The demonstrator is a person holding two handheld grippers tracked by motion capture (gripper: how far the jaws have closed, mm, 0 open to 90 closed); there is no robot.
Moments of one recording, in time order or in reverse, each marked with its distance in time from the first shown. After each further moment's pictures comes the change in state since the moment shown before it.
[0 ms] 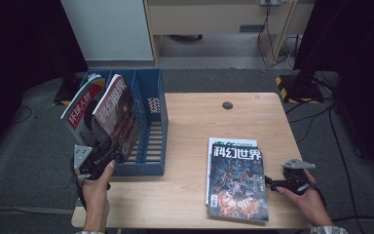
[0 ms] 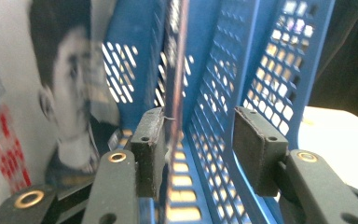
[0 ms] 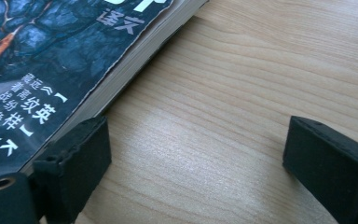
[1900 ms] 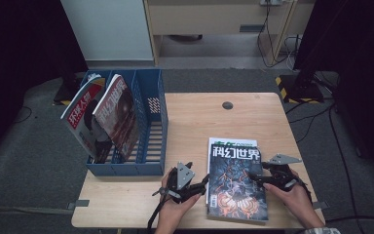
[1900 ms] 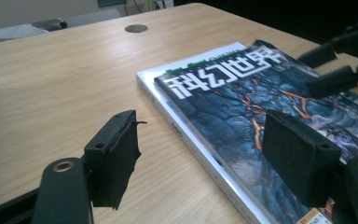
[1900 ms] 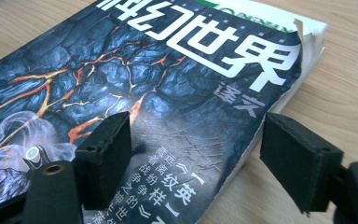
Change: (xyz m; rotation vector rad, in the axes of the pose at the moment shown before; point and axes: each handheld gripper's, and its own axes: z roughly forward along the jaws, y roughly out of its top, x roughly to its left) left arm -0.221 -0.079 0.036 0.258 -0.387 0.320; right arm 0.041 0.033 0.005 -0.051 0.171 -0.028
